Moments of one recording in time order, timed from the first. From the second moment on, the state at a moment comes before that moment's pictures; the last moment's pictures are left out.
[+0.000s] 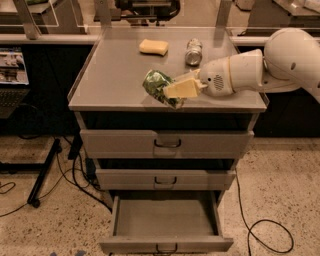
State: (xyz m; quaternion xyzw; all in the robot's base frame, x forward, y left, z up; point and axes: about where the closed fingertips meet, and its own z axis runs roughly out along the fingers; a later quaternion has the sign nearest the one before) arm 0.611 -0.048 0.899 -0.41 0.73 0.35 0.41
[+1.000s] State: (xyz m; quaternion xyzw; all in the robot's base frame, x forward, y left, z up) arm 0.571 -0.046 0.871 -0.36 0.74 0.36 0.44
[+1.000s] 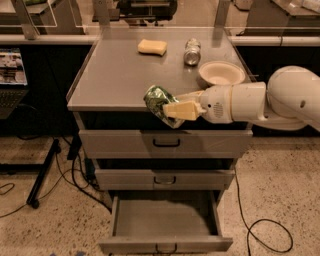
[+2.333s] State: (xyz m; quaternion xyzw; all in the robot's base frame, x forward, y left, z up) arm 0.538 -0.062 0.723 -0.17 0.81 0.33 0.45
